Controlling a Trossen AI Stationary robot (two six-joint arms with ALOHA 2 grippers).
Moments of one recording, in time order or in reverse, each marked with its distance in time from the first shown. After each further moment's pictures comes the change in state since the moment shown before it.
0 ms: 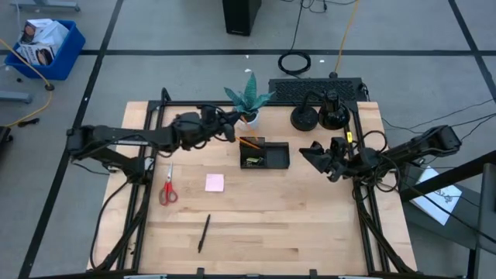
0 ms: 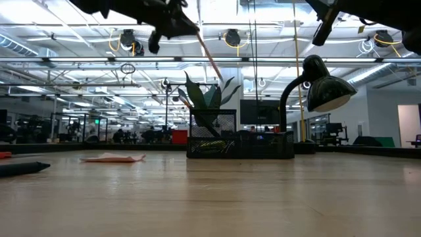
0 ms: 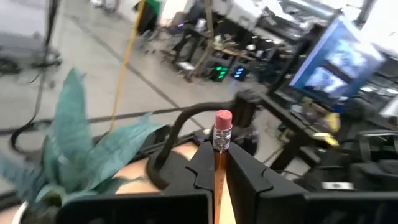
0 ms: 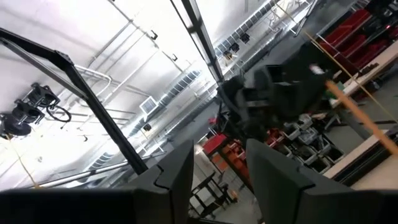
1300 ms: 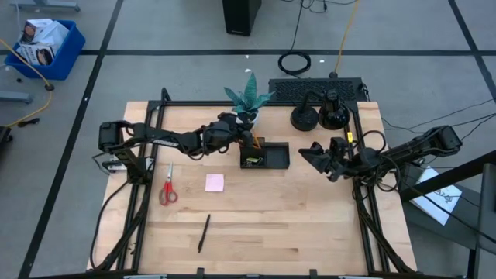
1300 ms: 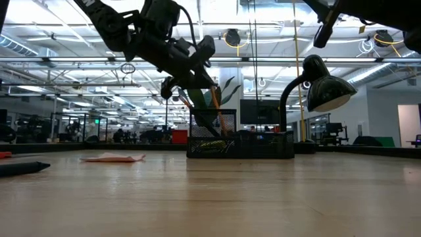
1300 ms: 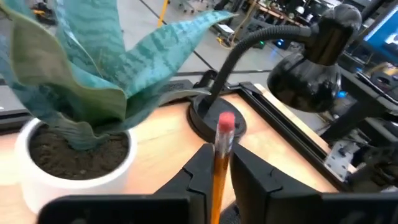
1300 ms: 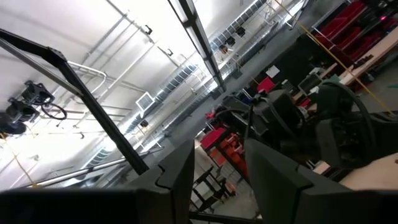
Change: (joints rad) left arm 0.033 0.352 0.000 0.112 -0.036 -0.121; right arm -0.003 -0.027 0.000 -0.064 0.001 0.025
